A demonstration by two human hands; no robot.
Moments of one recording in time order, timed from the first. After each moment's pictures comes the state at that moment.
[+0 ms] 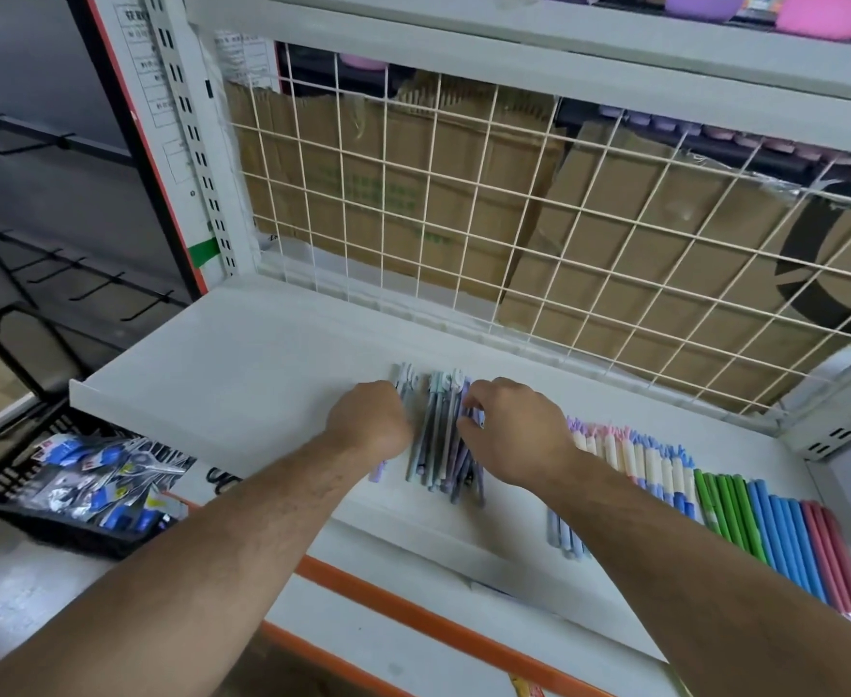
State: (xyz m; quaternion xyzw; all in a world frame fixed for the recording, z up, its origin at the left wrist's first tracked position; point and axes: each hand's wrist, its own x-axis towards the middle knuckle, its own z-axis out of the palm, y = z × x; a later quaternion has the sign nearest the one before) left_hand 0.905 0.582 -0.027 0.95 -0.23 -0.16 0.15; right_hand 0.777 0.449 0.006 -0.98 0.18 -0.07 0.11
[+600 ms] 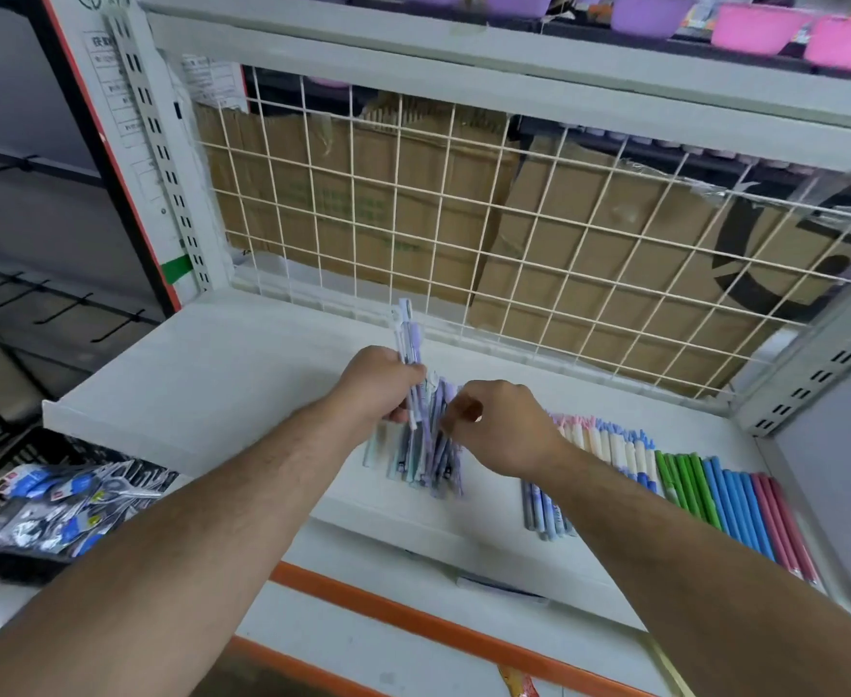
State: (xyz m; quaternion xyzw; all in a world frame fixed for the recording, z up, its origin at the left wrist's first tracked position) left_hand 0.891 0.566 0.025 0.77 -0.16 -0.28 0.56; right_hand 0.753 0.454 0.035 -0.93 0.23 -0.03 0.29
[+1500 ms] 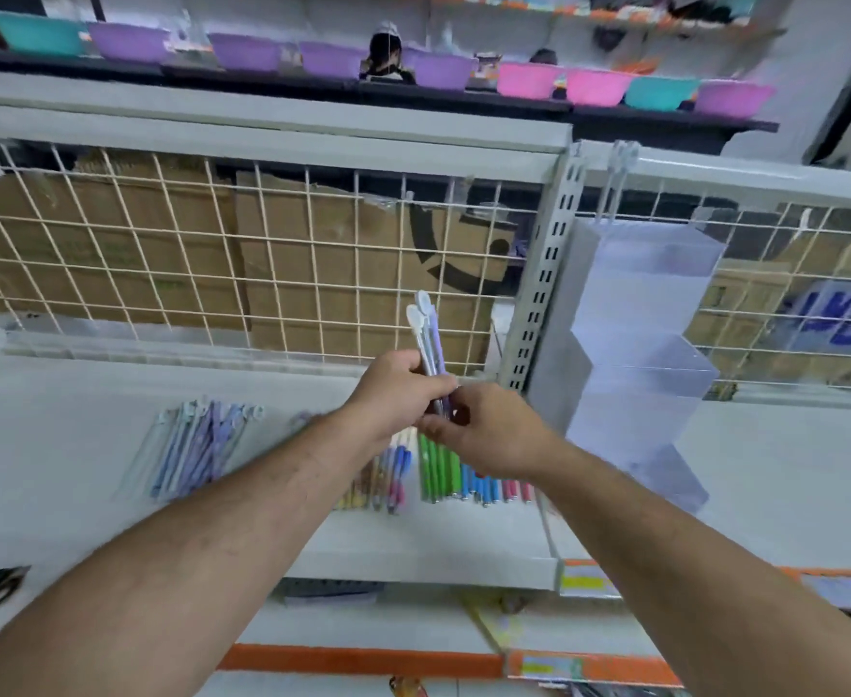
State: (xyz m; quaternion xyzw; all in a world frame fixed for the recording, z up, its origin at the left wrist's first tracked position) left_hand 0.653 0.379 0.069 0.68 -0.34 -0.30 0.58; right_hand 0.514 0.328 0.093 -0.91 0.28 -0.08 0.28
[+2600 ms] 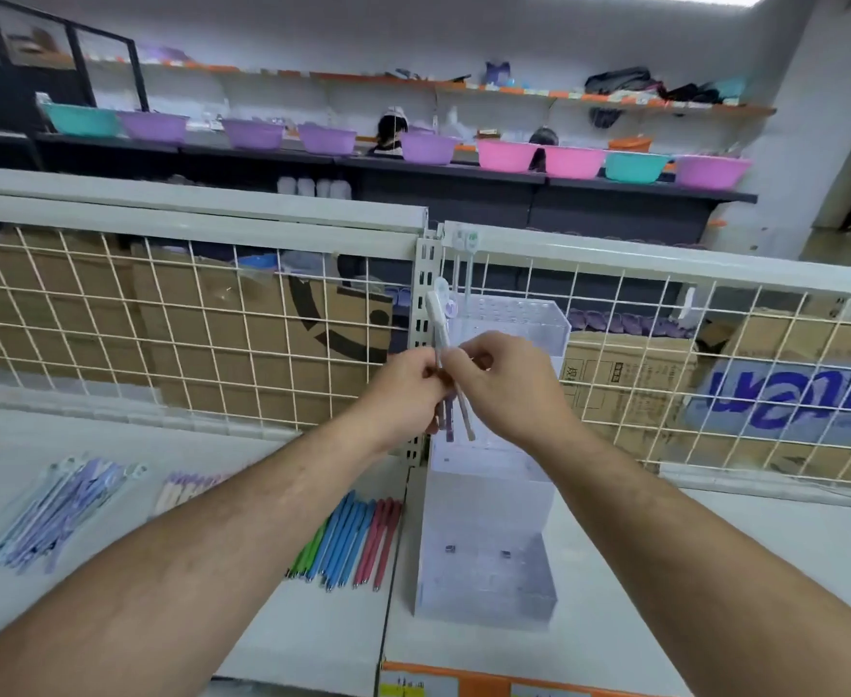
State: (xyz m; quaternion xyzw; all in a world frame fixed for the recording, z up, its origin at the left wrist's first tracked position) left_hand 0.515 0.240 0.154 0.68 -0.42 -0.21 0.56; right_hand 0.399 0.162 0.182 -0.86 0.29 -0.30 0.28
